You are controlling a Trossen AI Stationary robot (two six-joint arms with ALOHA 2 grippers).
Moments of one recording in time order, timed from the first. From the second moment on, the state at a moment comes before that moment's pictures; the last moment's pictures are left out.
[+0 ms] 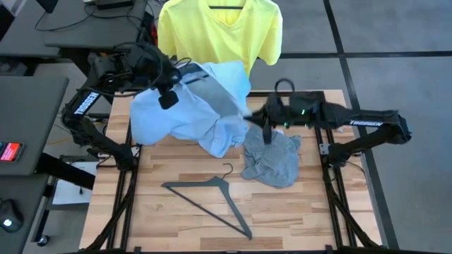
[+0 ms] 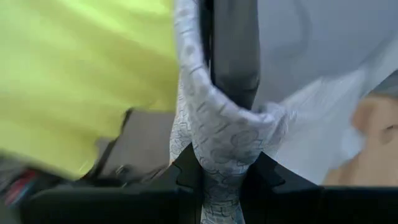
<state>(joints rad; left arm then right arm) 0.49 1.45 2.09 -1.37 -0.23 0.23 -0.03 1.24 1.22 -0.31 0.13 0.29</state>
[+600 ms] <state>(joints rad) 0.51 1.42 2.09 -1.33 0.12 0.37 -0.08 1.31 1.67 -0.74 0.13 0.14</state>
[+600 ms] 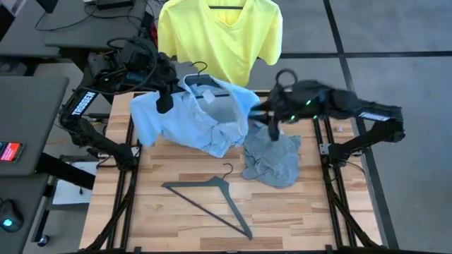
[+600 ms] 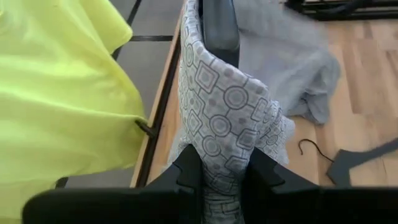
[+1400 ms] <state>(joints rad) 0.51 1.42 2.09 -1.32 0.38 0.37 -0.27 1.53 1.68 -0.68 -0.06 -0.14</state>
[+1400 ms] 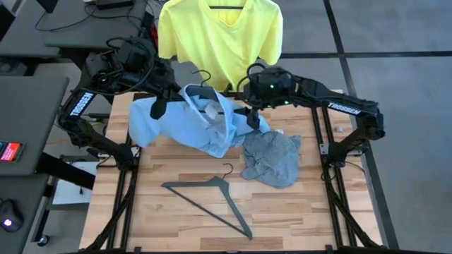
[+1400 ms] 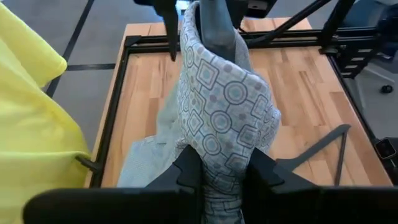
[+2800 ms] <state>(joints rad) 0.59 1.44 2.09 -1.25 -0.30 0.26 -0.82 1.57 1.68 -0.25 -0.43 -0.11</state>
